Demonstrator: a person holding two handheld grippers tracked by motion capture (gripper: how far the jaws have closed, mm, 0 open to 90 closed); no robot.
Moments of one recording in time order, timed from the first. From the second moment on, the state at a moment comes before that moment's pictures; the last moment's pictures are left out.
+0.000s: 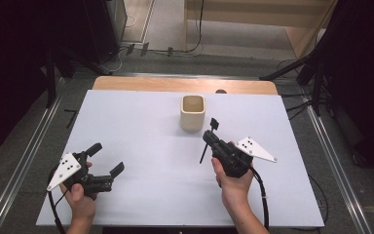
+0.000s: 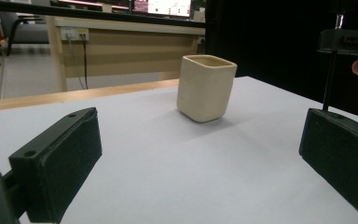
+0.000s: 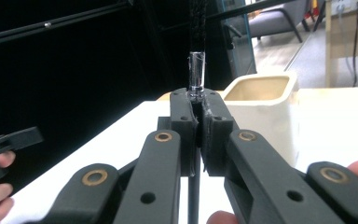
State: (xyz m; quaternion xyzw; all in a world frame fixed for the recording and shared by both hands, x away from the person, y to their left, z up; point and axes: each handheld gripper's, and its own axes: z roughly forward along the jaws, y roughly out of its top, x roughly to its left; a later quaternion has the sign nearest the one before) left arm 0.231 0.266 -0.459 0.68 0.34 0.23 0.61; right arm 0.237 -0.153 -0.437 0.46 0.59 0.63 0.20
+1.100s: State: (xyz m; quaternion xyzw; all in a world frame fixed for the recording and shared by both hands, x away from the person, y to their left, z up) left arm 0.219 0.299 -0.473 0.66 0.38 0.25 0.60; right arm 0.312 -0.149 -0.376 0.42 0.60 0.61 0.30
